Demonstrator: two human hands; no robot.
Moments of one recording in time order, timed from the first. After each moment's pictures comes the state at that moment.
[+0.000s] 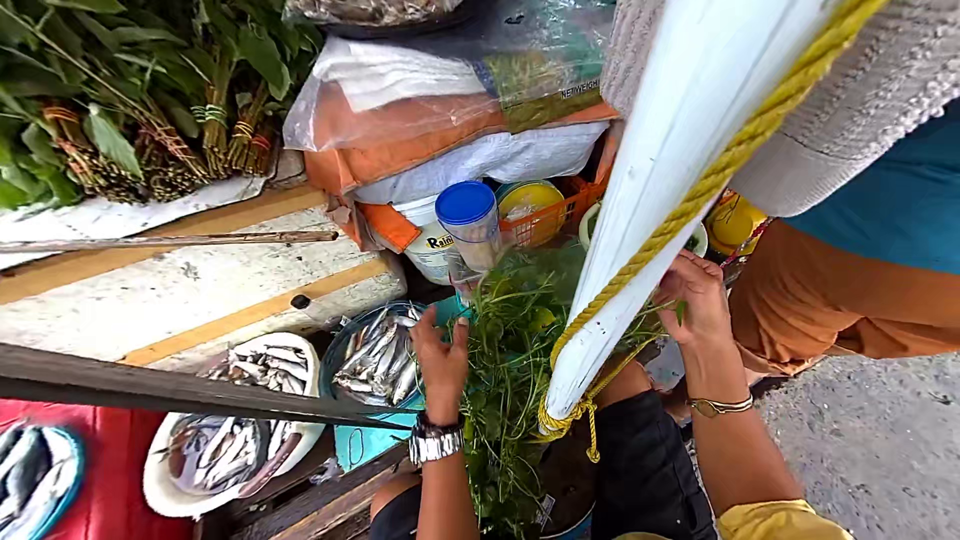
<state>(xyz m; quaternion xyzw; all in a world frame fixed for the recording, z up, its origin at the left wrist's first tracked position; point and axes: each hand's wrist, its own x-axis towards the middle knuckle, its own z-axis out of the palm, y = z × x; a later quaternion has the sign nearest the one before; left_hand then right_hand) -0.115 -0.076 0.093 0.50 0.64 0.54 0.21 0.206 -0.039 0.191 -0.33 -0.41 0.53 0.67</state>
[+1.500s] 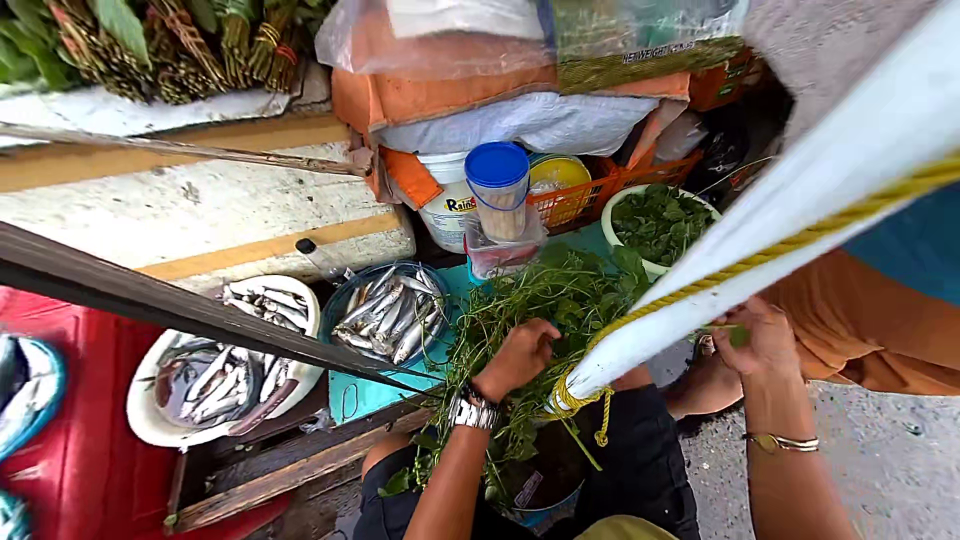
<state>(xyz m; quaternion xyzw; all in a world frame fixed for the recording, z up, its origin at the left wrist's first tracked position) -0.066 -0.082 0.077 0.75 0.46 0.30 0.36 0.264 -0.053 0.150 -0.50 -0.29 0.51 0.63</state>
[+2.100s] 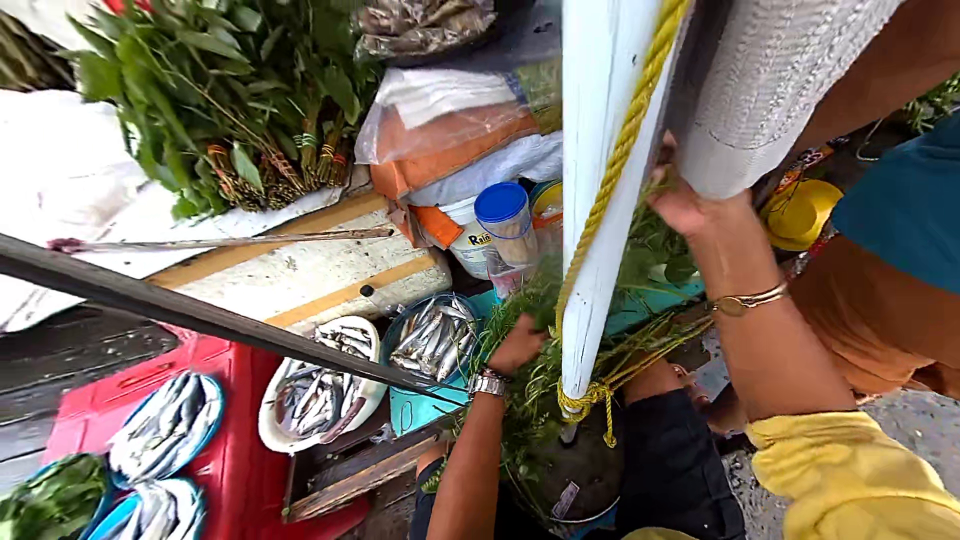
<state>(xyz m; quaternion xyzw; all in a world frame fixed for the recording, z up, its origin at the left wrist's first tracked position) -0.061 -0.091 0.145 0.62 0.57 0.36 0.41 0.170 0.022 0.296 -0.24 -0.38 0.62 0.65</state>
